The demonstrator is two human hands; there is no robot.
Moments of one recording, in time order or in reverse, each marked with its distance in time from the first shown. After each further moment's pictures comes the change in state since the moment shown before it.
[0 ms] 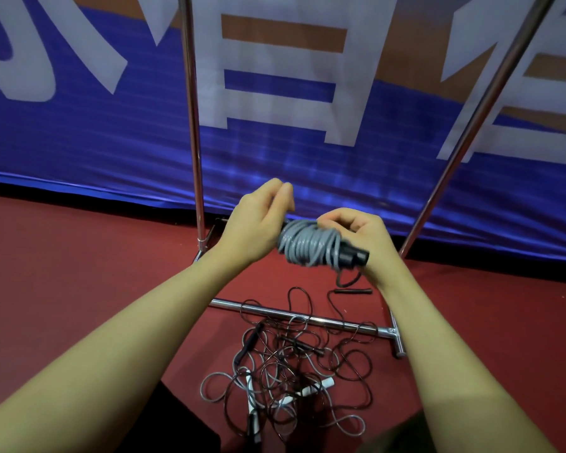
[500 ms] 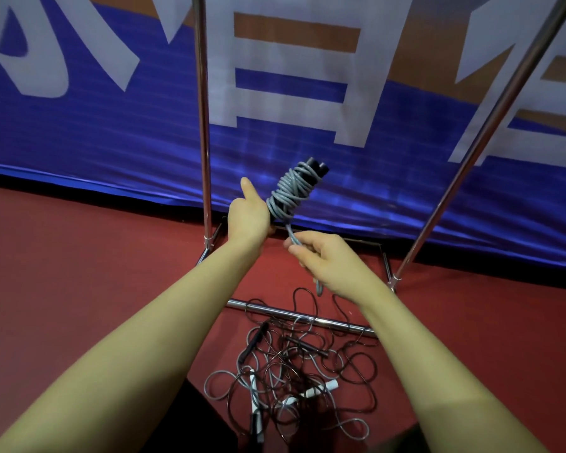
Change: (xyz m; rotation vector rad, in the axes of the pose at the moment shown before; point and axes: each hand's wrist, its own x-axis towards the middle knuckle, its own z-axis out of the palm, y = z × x) left_hand 0.024 -0.037 0.015 -0.275 0.362 -0.824; right_hand -0.004 0.014 0.038 -0.361 -0.270 -0.011
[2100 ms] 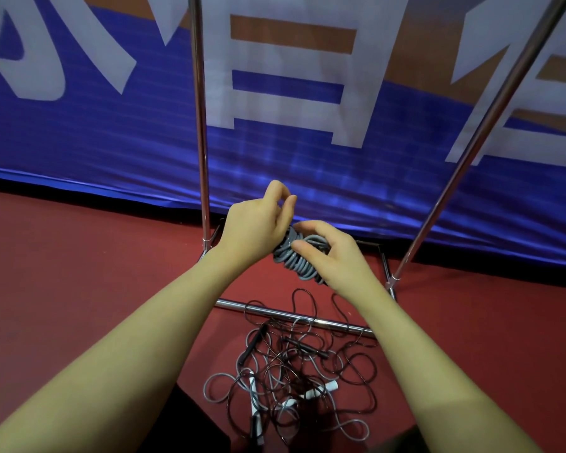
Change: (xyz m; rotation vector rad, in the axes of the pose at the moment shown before) left_hand -0.019 -0.001 -0.019 0.686 -0.045 1.141; right_hand -0.006 0.001 -0.003 0.071 0.190 0.005
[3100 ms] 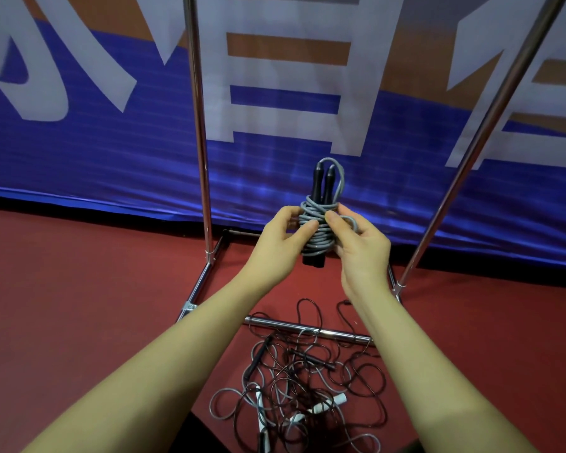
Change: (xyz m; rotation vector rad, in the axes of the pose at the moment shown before) left_hand -0.003 0.027 0.014 -0.856 -0.246 -0.507; right_hand 0.025 -0.004 0.001 0.844 0.536 0.207
